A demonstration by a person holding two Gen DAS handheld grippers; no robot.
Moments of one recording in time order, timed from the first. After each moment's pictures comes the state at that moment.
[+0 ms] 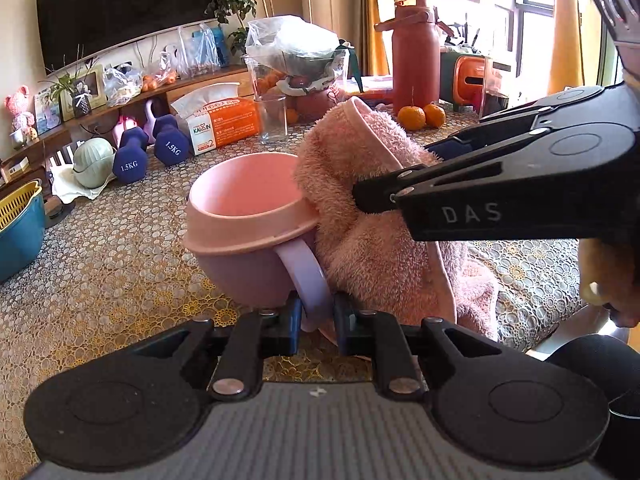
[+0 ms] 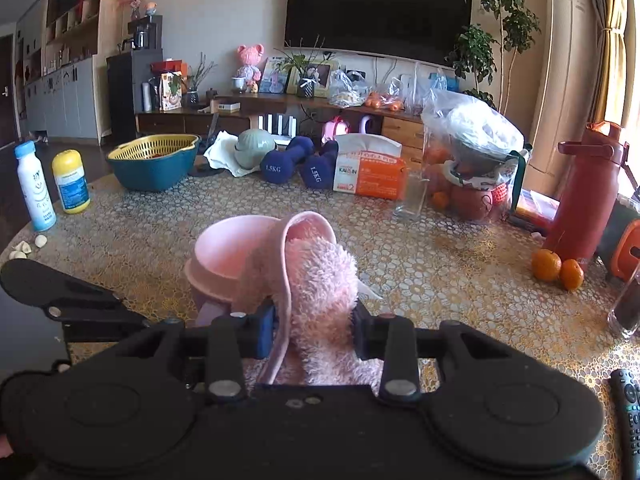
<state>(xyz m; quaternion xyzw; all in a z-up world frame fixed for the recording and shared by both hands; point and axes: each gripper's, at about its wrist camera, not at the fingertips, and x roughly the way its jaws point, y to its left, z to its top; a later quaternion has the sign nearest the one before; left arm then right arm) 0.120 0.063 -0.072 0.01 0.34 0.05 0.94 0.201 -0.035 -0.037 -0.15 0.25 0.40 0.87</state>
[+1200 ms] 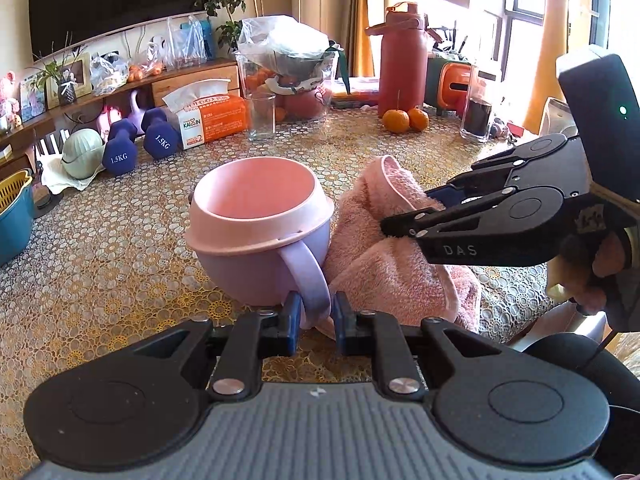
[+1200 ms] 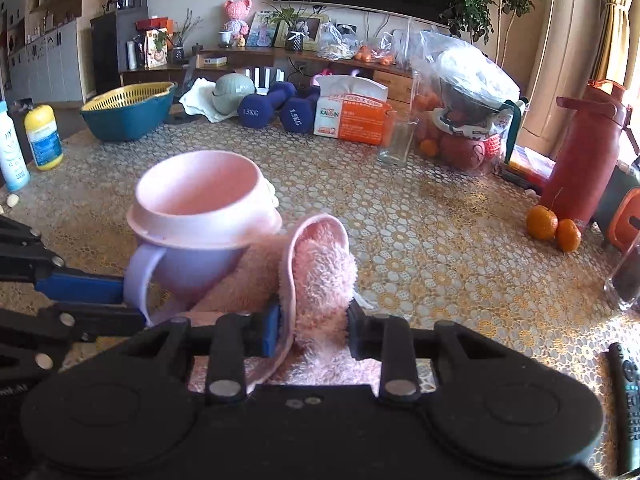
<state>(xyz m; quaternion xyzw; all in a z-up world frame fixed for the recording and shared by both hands) 0.111 0.074 -0.060 -0.01 0.35 0.02 0.94 0.221 -0.041 -0.066 -0.19 0.31 0.37 0.85</state>
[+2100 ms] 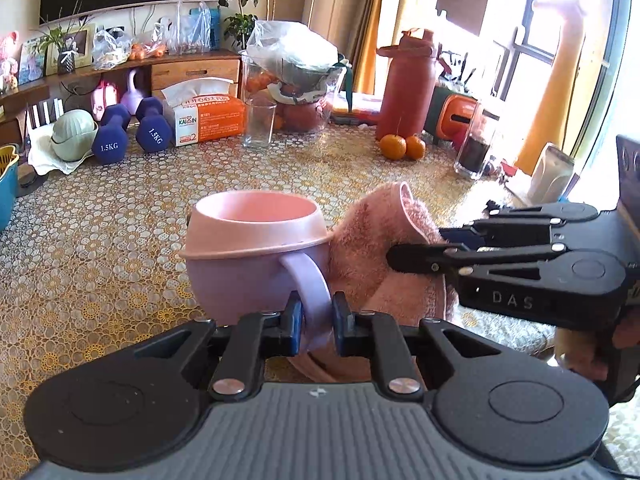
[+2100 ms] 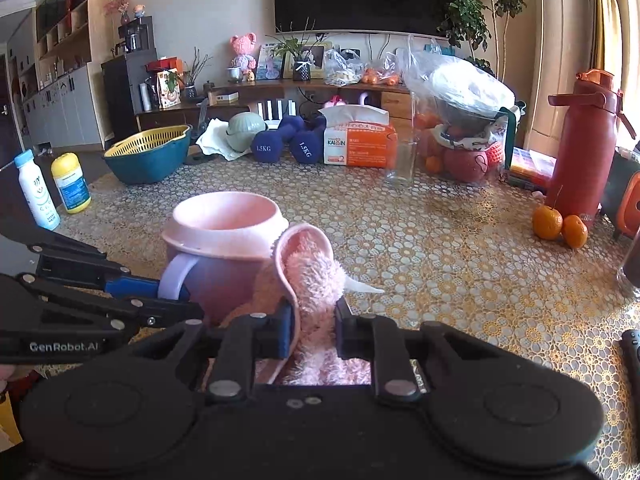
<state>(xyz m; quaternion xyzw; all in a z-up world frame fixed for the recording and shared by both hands) 0.127 0.091 -0.040 -0.09 0.33 0.00 0.94 0.216 -0.070 -0.044 -0.11 0.29 0.42 0.85</state>
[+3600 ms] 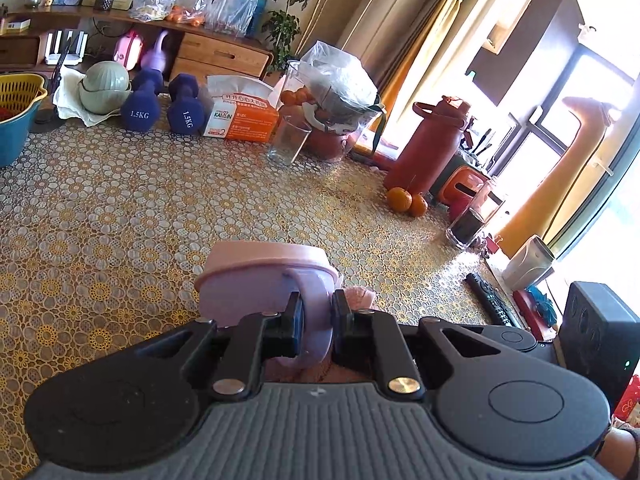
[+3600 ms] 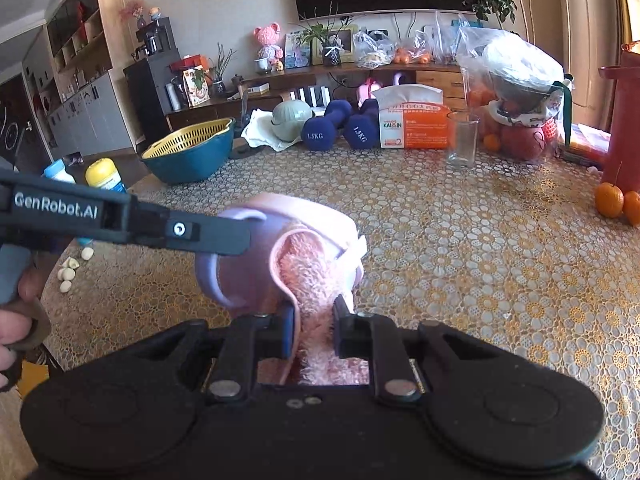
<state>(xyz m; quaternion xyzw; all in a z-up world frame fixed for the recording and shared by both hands) 0.121 0.157 -0.028 -0.24 0.31 0.00 0.92 0.199 -0.024 -0.054 -0.09 0.33 0.46 0.82</state>
